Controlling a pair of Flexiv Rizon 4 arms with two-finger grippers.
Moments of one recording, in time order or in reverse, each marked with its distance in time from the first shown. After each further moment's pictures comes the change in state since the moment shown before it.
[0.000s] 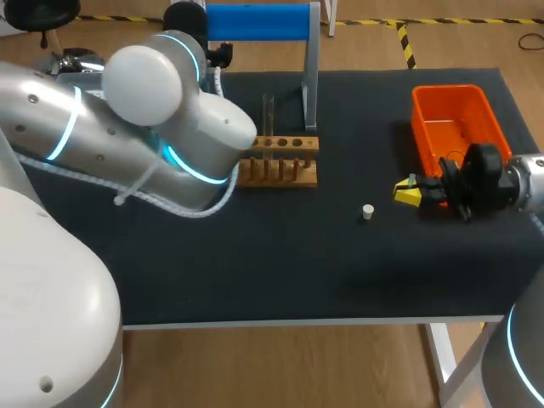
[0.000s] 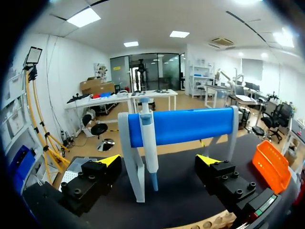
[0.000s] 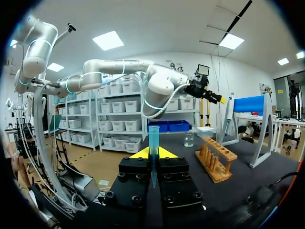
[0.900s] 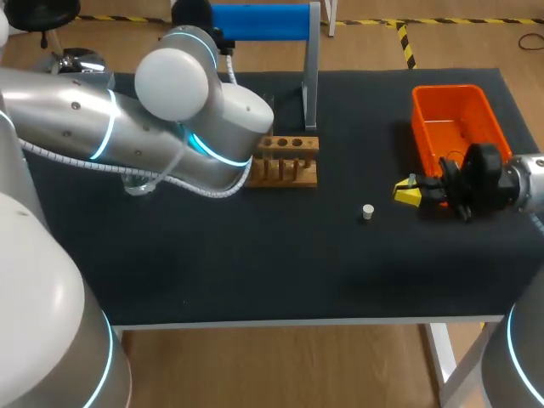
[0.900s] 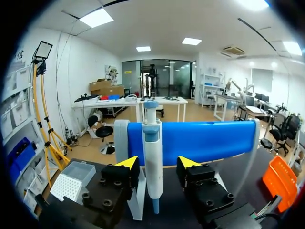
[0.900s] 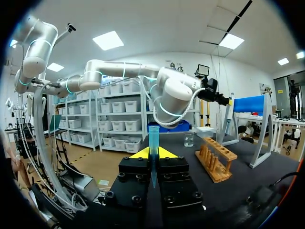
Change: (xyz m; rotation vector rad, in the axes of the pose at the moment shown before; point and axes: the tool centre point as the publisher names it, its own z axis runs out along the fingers) left arm -0.007 -0.014 0.056 0.065 -0.059 -0.061; right arm 0.000 0.000 0.000 0.000 0.000 0.000
